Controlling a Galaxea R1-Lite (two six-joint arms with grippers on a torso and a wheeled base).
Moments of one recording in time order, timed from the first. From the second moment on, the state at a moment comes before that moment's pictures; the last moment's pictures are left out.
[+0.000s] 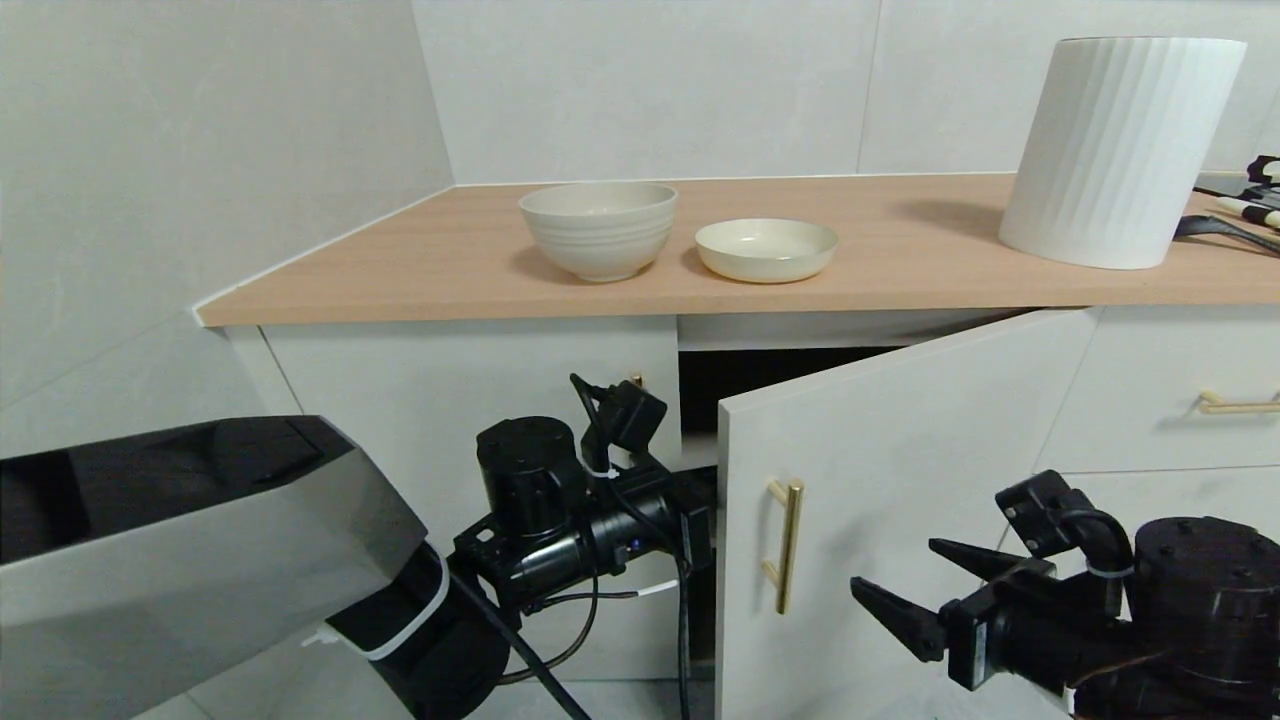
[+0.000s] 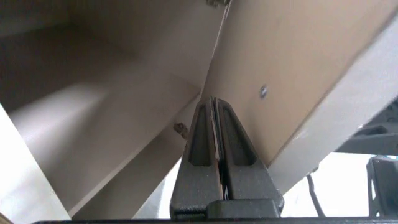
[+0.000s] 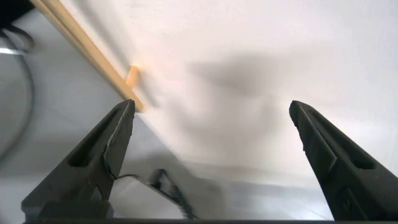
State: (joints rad) left arm -0.64 2.17 -0.75 -1.39 -0.44 -0.23; right arm 0.59 1.71 -0.15 -1.26 -0.03 0.16
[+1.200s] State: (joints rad) left arm -0.71 2.10 -0.76 -1.24 -0.47 -0.23; right arm 0.62 1.16 -0.42 -0.23 0.02 0.24
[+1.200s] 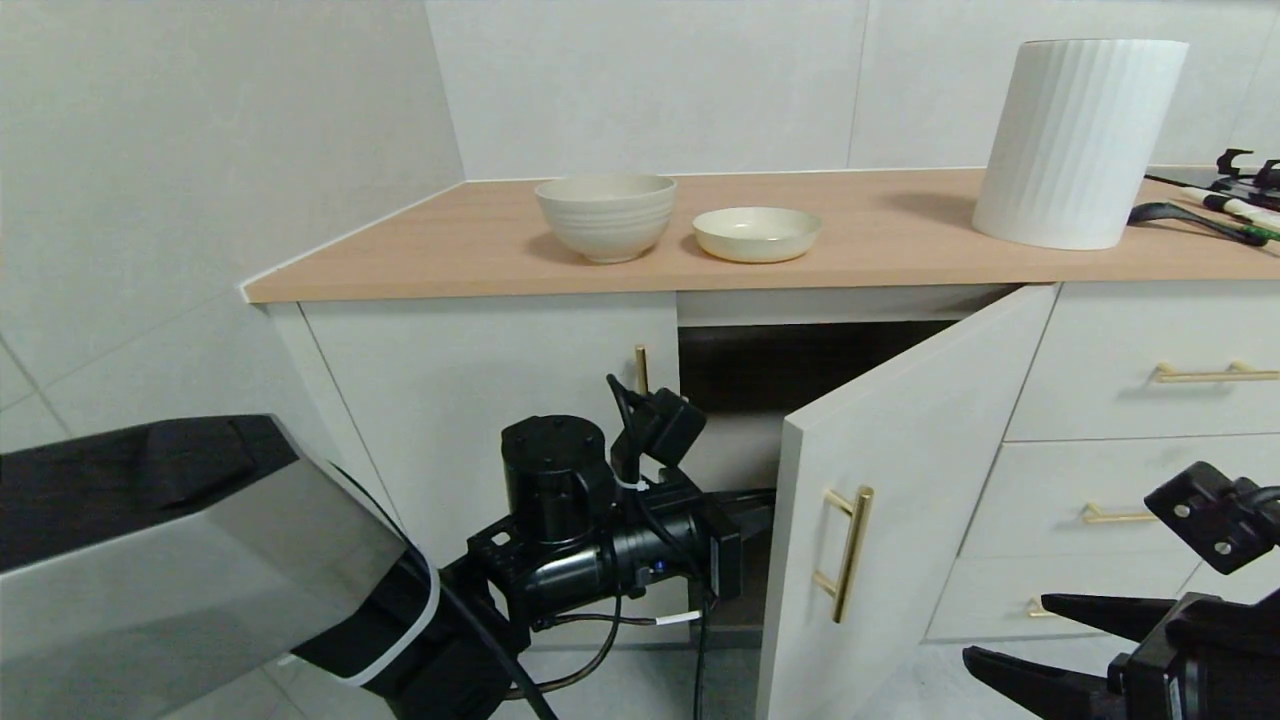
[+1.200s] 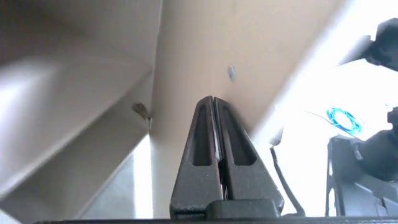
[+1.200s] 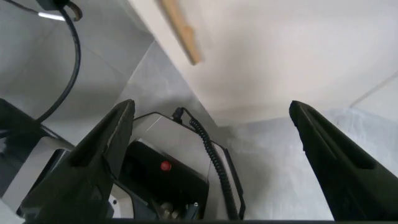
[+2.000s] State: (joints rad) left arm -0.72 2.20 -0.90 -1.24 -0.45 -0.24; right arm 0.62 1.17 -0.41 -0.23 0.02 0.24
